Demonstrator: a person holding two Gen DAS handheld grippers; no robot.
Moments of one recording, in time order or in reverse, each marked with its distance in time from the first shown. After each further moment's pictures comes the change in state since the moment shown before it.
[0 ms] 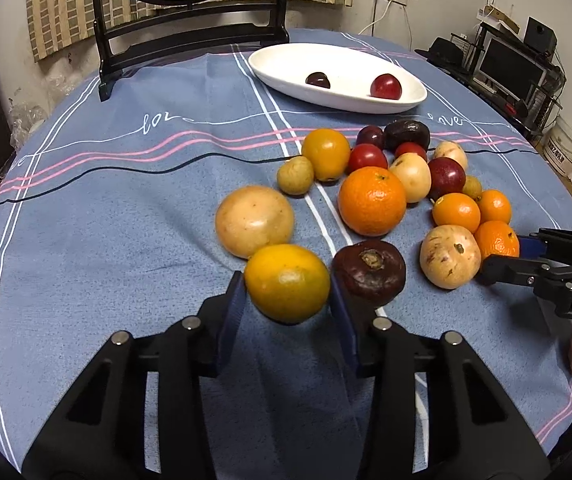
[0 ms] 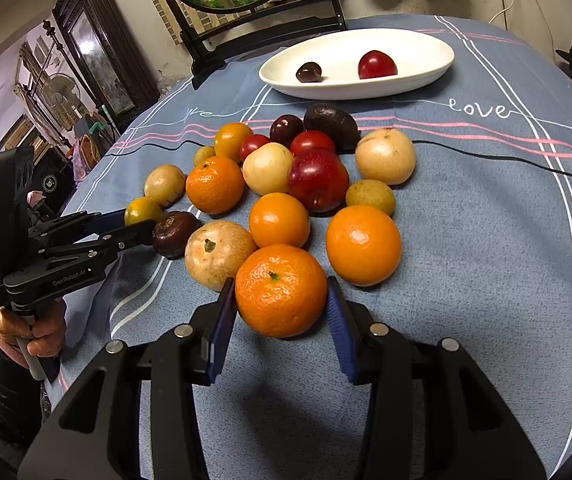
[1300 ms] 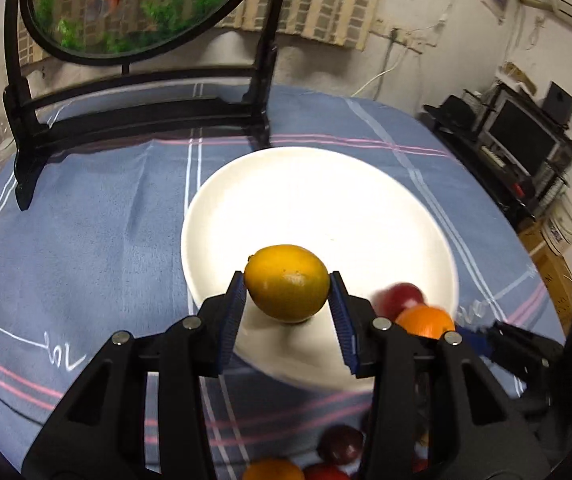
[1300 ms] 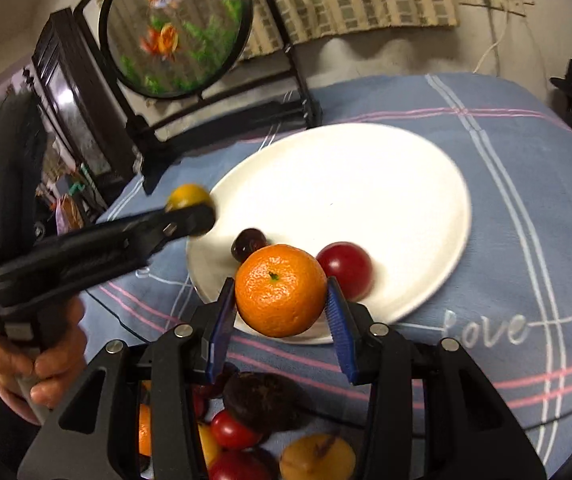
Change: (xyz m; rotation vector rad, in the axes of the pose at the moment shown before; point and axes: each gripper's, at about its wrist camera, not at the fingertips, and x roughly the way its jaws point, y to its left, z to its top) left arm 0.109 -0.017 0.212 -0.114 -0.069 -0.071; right arm 0.054 -0.047 0.156 0.044 -0.158 -0.030
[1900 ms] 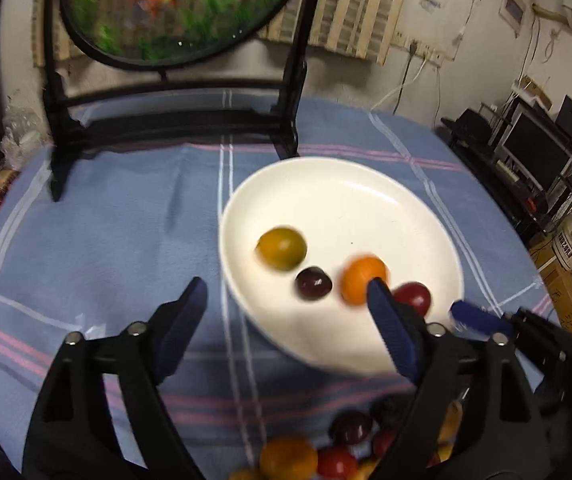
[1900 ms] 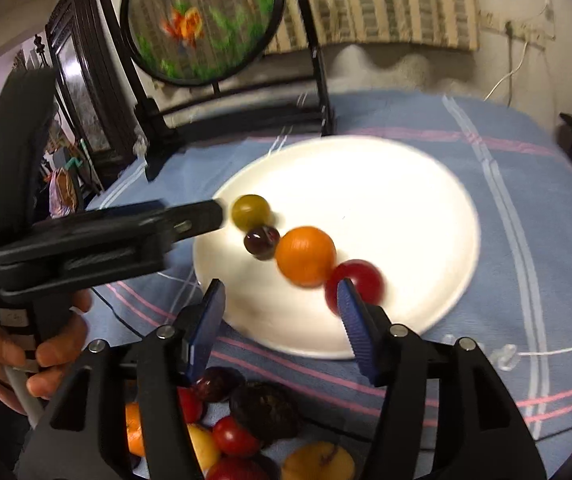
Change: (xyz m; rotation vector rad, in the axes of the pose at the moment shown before) left arm -0.055 0.006 -0.016 -0.031 -0.069 0.063; right arm -0.012 0.017 0.012 -0.103 -0.017 -0.048
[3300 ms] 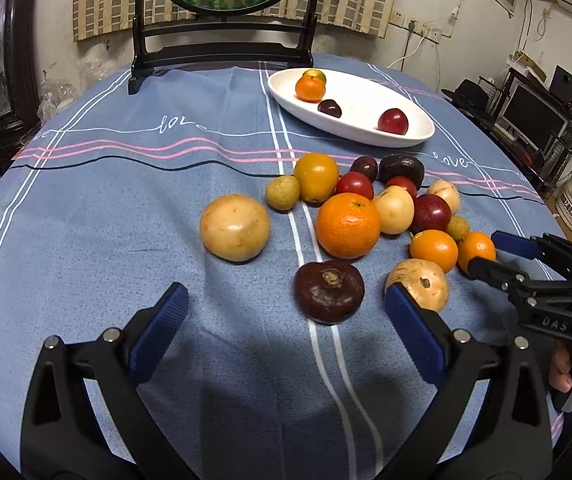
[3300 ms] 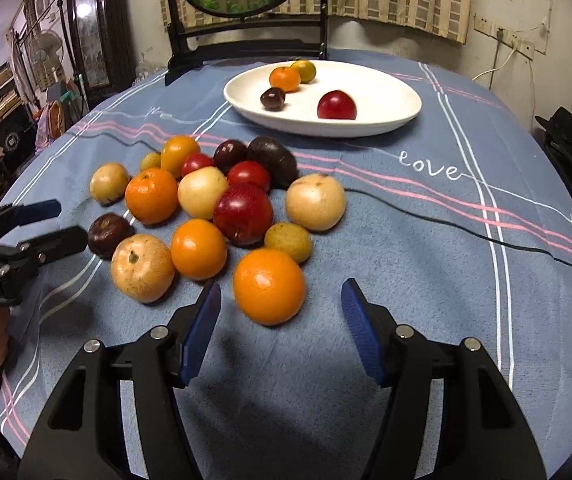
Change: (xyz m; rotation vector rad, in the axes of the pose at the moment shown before) left arm -0.101 0.008 -0.186 -0.002 0.043 0.055; right arm -0.075 0.021 -0.141 -0.134 0.114 -0.123
